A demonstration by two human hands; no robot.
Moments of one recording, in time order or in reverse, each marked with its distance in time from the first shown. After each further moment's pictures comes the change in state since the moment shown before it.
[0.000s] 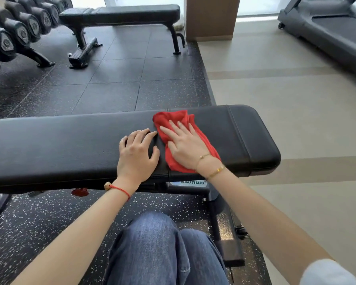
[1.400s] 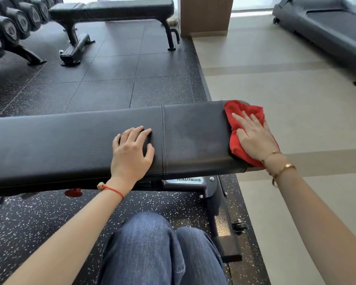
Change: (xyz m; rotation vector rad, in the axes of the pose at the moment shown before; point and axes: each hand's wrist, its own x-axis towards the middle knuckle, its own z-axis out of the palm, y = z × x) left_hand -0.002 -0.003 0.005 -0.006 0.003 0.024; right_hand -0.069 0.152 -0.037 0.045 0.082 0.459
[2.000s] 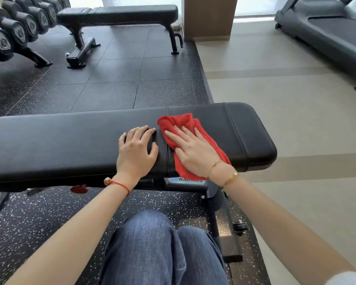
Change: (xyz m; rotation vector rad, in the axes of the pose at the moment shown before) left_hand 0.000 0.002 -0.002 0.000 0.003 -0.015; right_hand -0.039 -0.138 0.038 -0.046 -0.085 -0.514
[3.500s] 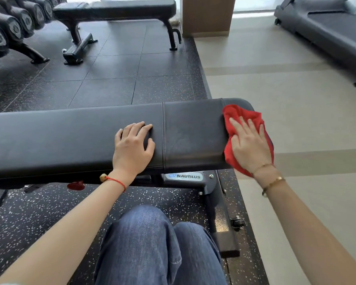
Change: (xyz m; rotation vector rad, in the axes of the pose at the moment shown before) left_hand -0.001 0.000 0.001 -0.005 0.014 0.009; right_hand -0.062 0.099 -0.024 -0.071 0.157 0.508
